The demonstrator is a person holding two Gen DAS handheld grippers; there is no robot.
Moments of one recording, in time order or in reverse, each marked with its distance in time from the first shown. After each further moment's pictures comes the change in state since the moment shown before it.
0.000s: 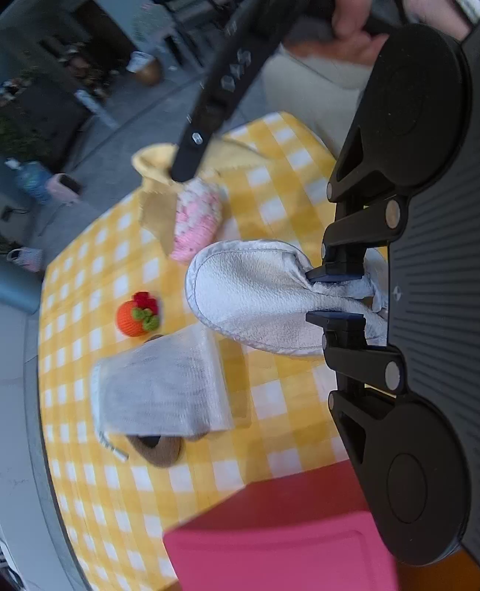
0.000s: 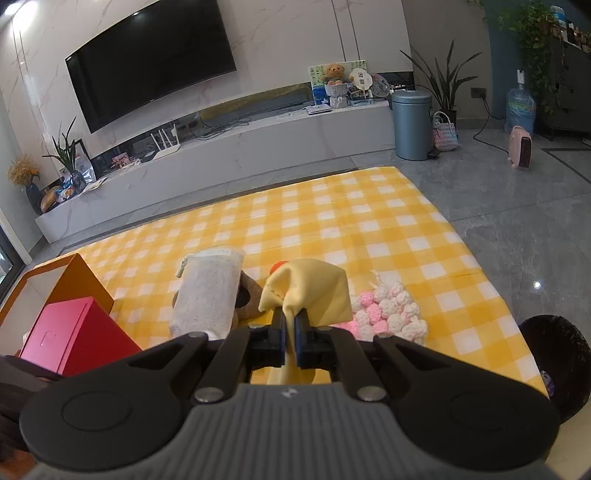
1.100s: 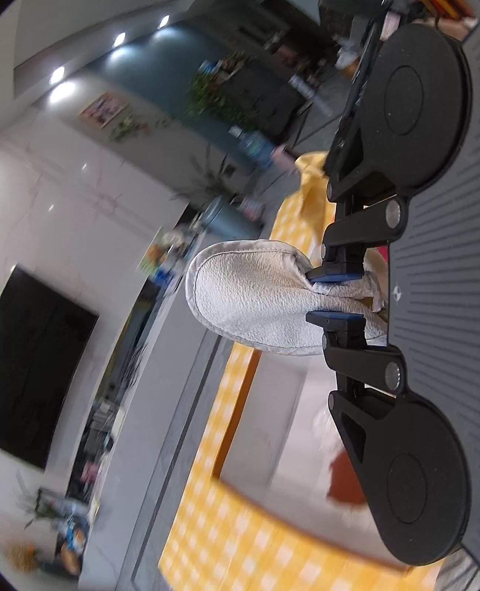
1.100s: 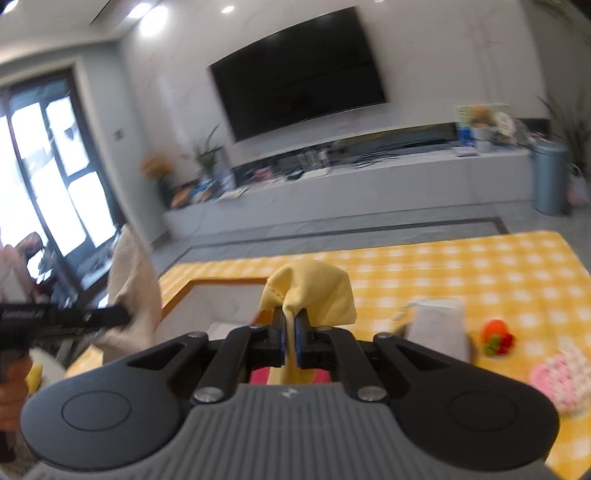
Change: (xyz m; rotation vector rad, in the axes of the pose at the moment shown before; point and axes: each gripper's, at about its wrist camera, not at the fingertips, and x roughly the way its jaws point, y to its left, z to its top) left arm -0.229 0.154 -0.090 -0.275 -0.693 0.085; right arm -0.045 0.172 0.014 -0.187 -0.078 0.423
